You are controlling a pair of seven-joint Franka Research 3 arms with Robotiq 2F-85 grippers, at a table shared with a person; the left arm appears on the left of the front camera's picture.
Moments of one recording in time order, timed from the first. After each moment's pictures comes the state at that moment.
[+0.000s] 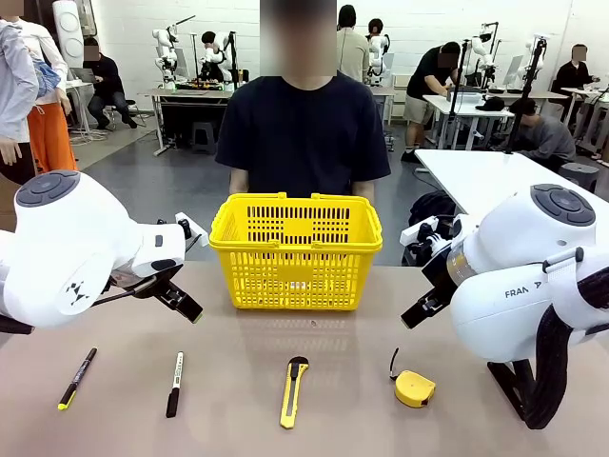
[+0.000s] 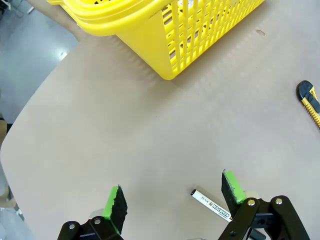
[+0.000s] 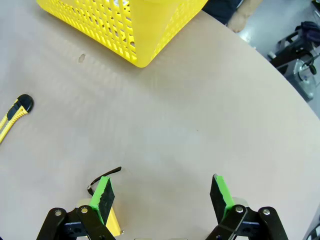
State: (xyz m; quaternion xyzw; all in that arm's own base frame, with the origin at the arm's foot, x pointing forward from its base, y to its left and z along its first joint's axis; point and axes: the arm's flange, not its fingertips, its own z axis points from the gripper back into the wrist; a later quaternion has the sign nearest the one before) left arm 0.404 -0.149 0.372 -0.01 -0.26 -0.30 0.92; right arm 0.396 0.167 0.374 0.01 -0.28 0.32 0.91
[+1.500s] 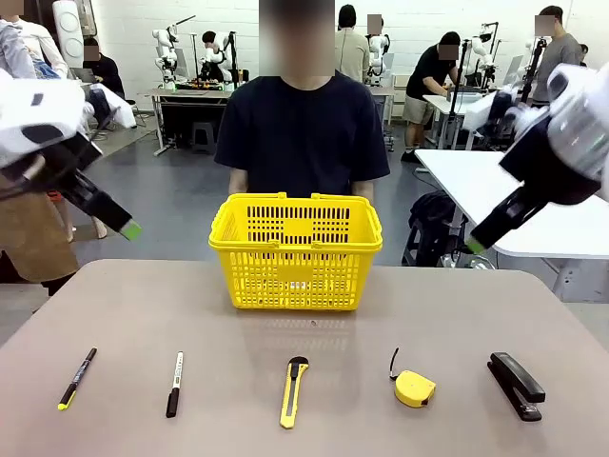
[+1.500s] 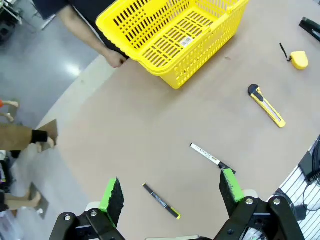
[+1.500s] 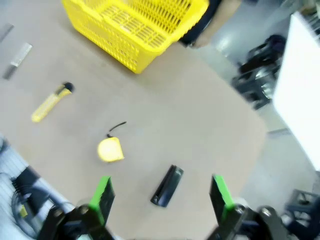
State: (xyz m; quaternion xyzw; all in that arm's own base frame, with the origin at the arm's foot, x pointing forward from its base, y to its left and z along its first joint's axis) left arm 0.309 -0.103 0.594 0.00 -0.31 -0.34 0.89; right arm 0.278 0.145 0.609 -0.05 -0.29 0.34 0.89
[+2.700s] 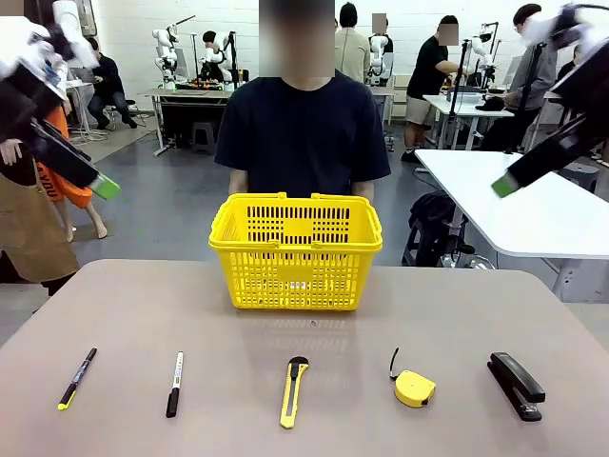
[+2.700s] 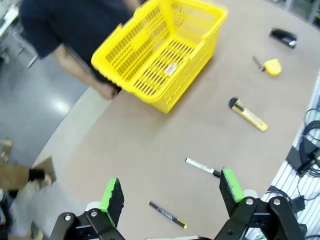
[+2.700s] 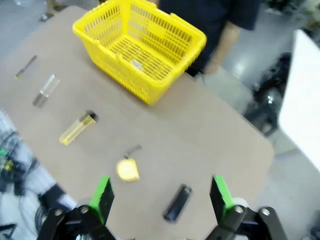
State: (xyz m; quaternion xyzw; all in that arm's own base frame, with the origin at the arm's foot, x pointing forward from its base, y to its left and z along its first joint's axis) left arm 0.308 -0.064 0.638 -0.07 -0.35 -0.40 0.84; right arm 0.273 0.090 0.660 0.07 -0.36 0.32 0.87
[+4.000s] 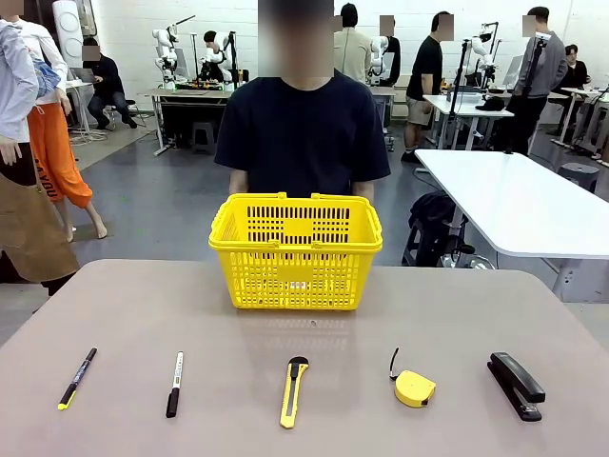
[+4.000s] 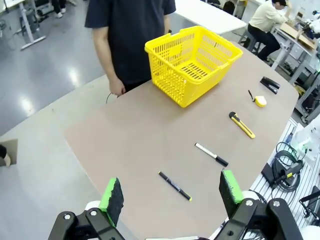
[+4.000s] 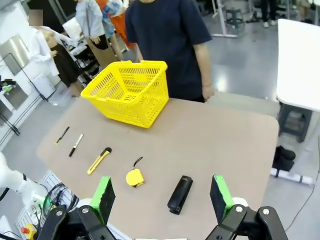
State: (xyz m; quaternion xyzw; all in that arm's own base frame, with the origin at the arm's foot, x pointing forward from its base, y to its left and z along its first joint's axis) left arm 0.287 0.212 0.633 -0.23 -0.39 -0.27 0.85; right arm 0.202 -0.171 0.608 0.25 -0.45 0.15 0.84
